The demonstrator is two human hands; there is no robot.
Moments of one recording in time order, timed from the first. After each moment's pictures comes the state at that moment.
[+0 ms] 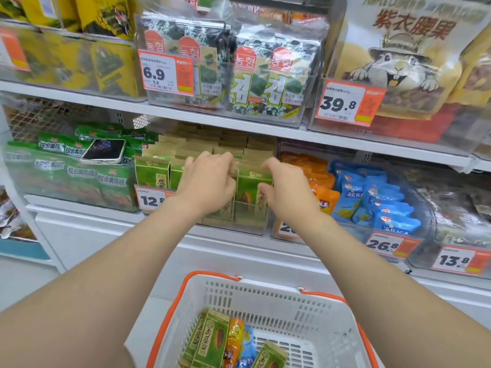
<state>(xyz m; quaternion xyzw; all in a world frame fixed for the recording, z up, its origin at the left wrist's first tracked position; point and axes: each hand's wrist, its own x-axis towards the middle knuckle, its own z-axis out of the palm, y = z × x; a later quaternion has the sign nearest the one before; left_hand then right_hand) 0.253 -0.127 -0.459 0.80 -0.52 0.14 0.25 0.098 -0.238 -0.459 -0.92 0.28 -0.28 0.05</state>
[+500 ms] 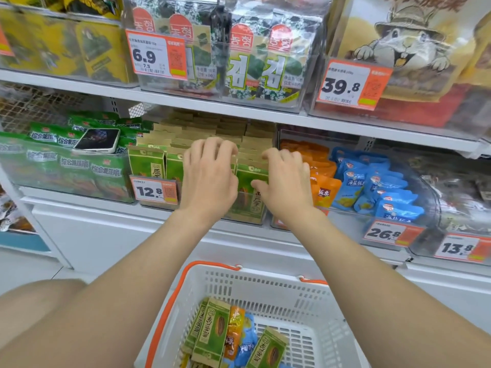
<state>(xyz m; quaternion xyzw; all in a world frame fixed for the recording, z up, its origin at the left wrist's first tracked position) 0.233 -0.128 -0.491 0.76 -0.50 0.29 0.31 0.109 -0.239 -0.478 -0.90 0.33 -0.29 -0.03</state>
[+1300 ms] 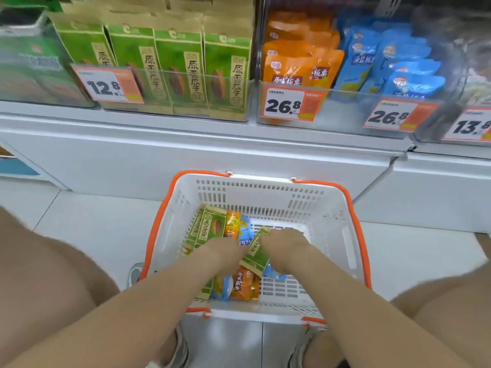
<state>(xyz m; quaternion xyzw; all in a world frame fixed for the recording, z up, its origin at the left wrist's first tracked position) 0.103 -0.055 -0.774 0.66 -0.66 -0.27 -0.23 -0.038 -0.144 -0.703 -0.91 0.23 0.34 0.03</state>
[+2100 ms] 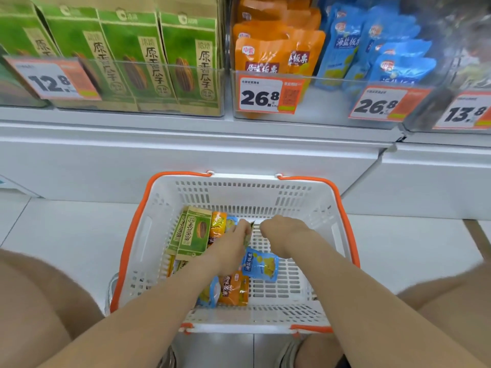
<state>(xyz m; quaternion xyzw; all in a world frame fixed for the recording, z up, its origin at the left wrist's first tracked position) 0.078 -0.082 -0.796 0.73 -0.55 -0.40 0.09 -0.048 -0.197 -0.719 -0.88 0.31 0.35 0.11</state>
